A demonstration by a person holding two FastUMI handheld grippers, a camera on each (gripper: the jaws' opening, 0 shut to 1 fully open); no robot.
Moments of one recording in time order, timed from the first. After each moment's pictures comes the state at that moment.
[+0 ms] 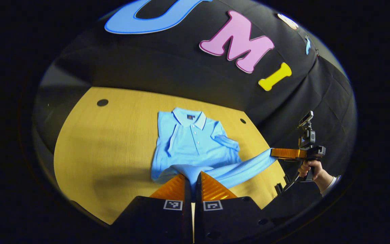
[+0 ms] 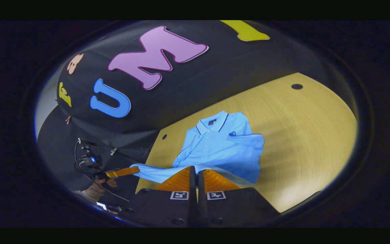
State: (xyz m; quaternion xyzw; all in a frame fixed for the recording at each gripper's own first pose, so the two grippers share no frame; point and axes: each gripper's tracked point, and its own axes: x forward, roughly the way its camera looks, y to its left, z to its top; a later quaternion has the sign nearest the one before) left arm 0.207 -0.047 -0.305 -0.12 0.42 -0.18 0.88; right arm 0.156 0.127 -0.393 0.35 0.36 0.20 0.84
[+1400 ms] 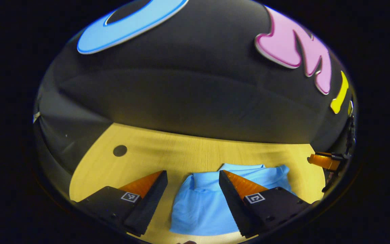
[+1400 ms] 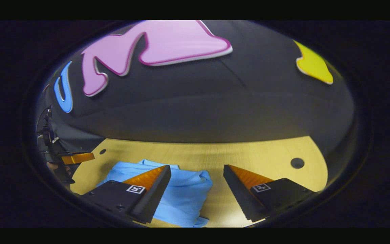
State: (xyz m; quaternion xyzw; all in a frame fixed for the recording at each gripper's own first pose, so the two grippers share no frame) left arm 0.410 -0.034 -0.334 -0.02 0.35 0.03 0.94; right arm 0.377 0.090 -0.408 0.12 0.28 0.12 0.95
